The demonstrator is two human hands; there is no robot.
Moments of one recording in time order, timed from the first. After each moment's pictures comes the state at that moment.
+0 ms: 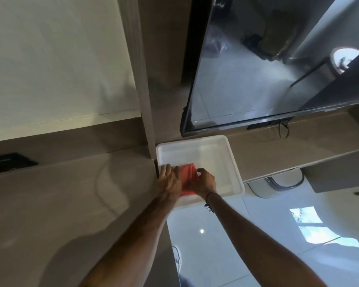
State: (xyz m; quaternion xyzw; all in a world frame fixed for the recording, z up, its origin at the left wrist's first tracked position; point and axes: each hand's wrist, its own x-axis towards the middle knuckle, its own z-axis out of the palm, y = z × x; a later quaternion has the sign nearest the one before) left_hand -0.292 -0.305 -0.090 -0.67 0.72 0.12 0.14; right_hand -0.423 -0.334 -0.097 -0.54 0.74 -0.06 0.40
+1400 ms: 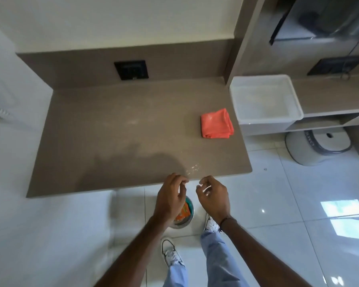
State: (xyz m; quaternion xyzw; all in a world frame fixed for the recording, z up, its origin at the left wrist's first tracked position) left_hand -0.141 0.164 -0.061 -0.73 0.55 0.26 -0.30; right_hand -0.292 0.114 -0.067 -0.64 0.63 -0.18 0.39
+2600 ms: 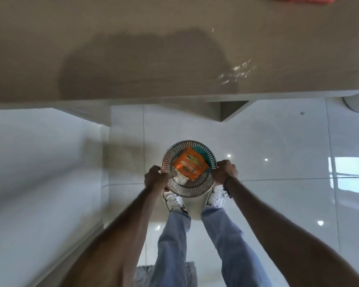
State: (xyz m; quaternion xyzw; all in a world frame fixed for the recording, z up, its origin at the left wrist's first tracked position) left_hand -0.117 0.271 -0.352 -0.87 0.10 0.49 -0.06; right_hand -0.310 0.168 -0.361 -0.52 0.72 0.21 0.40
